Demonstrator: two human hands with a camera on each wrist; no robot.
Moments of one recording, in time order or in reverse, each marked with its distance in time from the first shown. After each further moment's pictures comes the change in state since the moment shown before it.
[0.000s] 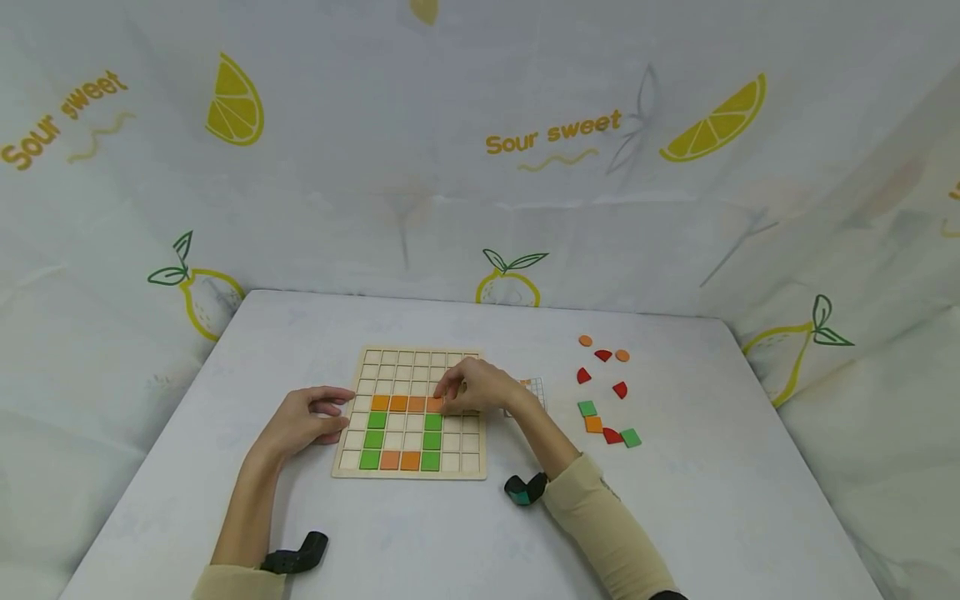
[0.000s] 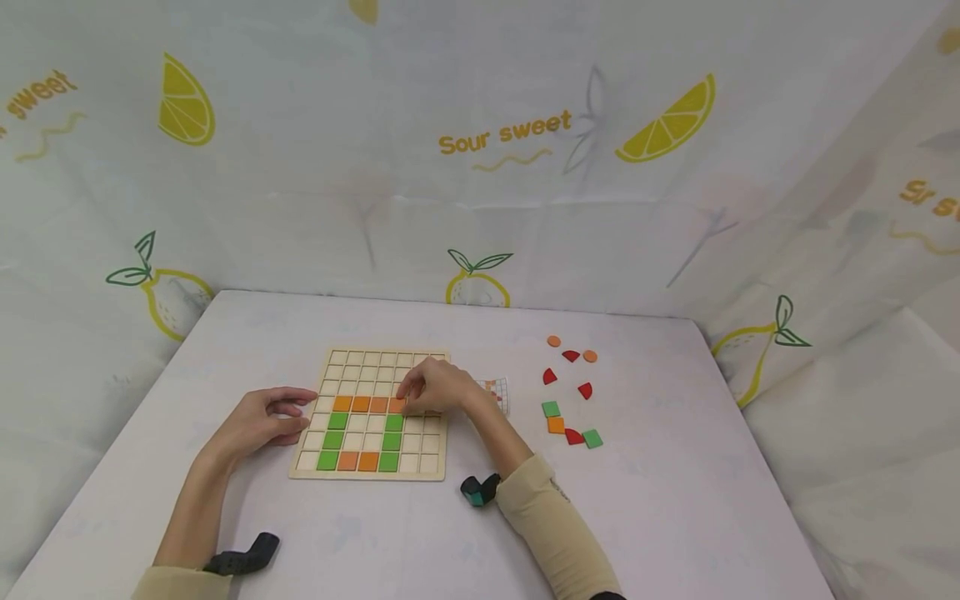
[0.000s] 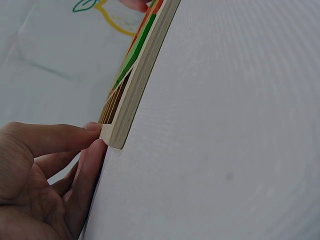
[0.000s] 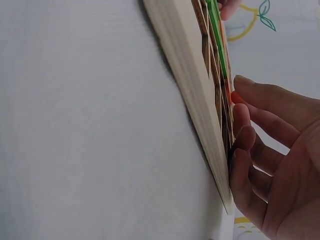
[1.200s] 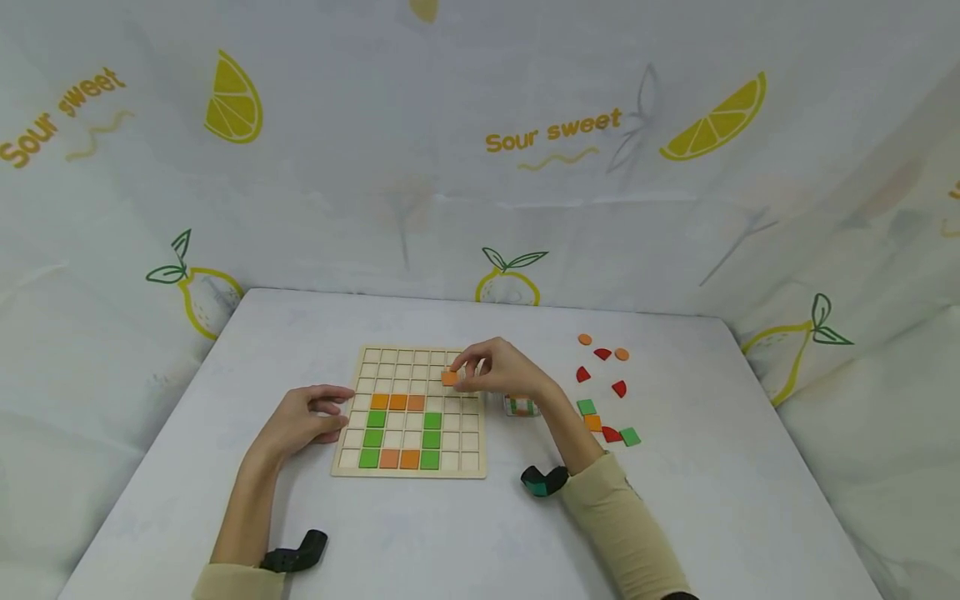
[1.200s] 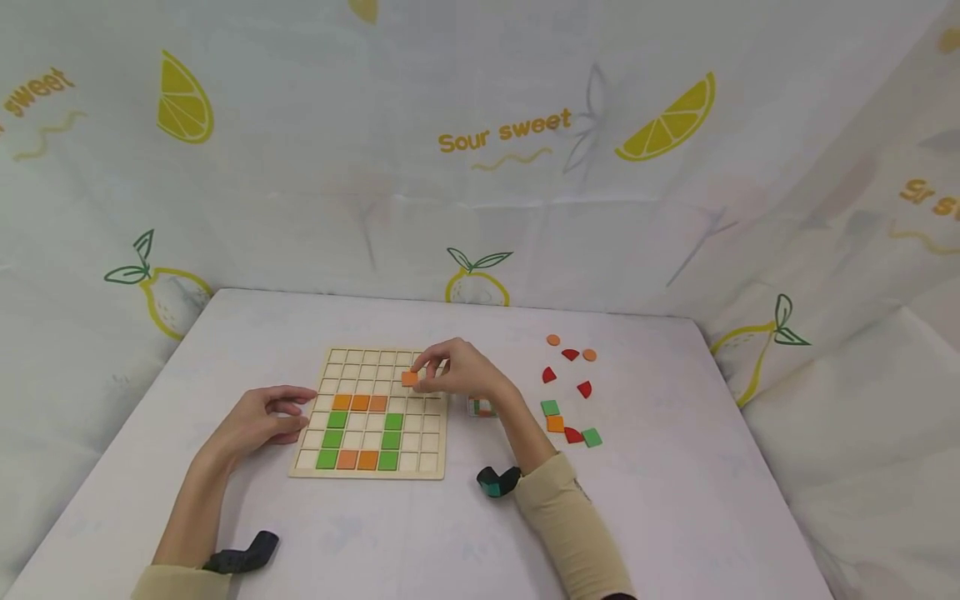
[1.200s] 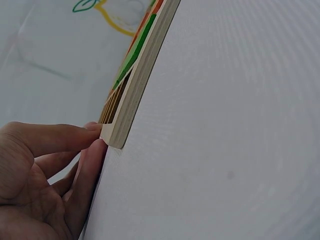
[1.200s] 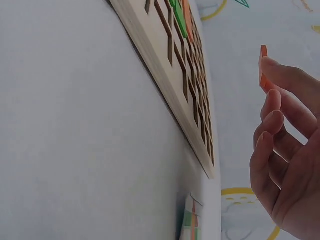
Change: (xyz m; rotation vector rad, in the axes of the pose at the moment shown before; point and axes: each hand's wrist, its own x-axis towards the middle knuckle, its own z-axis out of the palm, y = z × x) left_hand 0.002 -0.001 0.000 0.011 0.002 -0.025; right_hand -0.022 0.012 -0.028 0.147 0.164 -0.038
